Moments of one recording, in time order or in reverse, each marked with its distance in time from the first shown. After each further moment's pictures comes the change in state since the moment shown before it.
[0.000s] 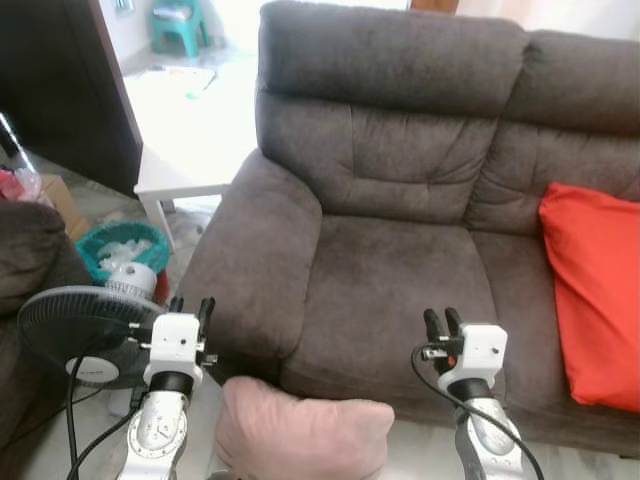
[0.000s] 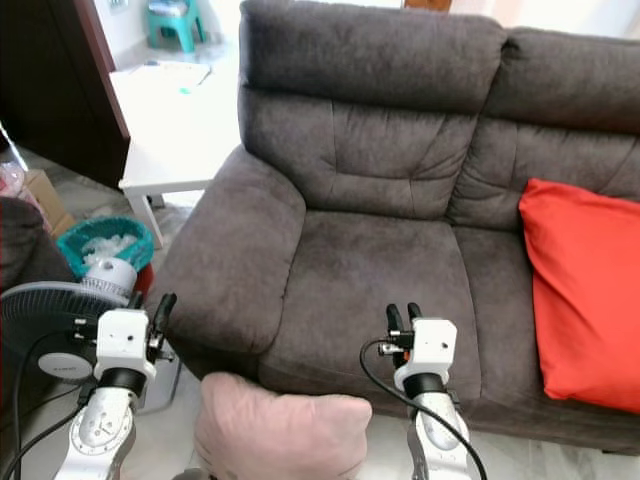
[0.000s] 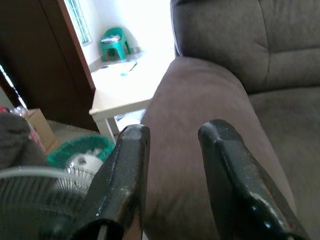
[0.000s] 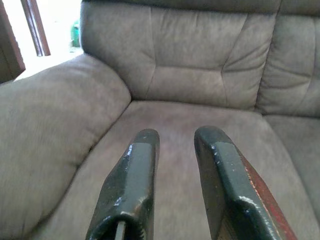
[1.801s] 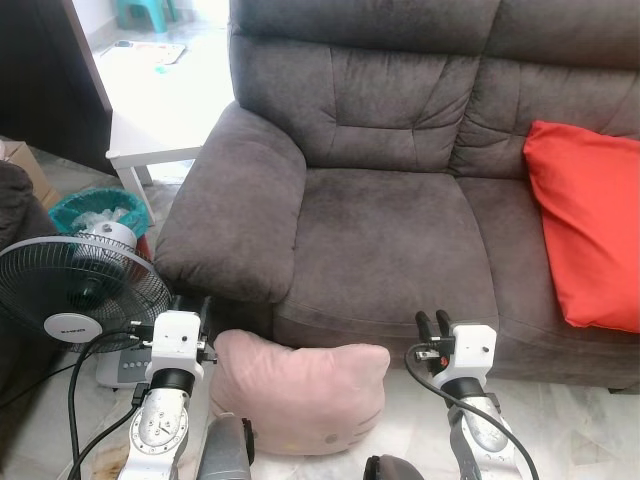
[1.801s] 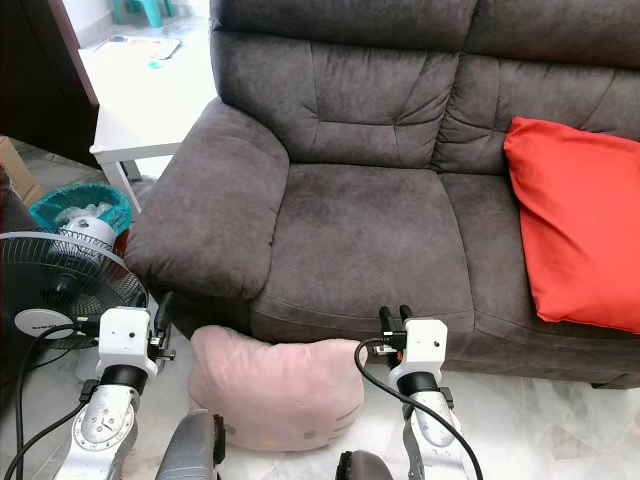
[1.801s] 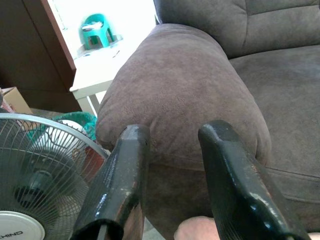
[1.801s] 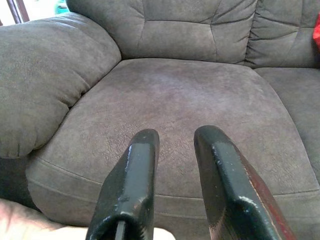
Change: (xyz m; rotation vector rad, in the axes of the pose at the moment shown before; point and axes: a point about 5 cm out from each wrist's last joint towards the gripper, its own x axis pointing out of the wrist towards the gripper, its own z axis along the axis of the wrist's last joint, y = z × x) left arm 0.004 -0.001 0.000 -0.003 0.009 0.003; right arm 0.006 0.002 -0.005 0.002 0.023 0.012
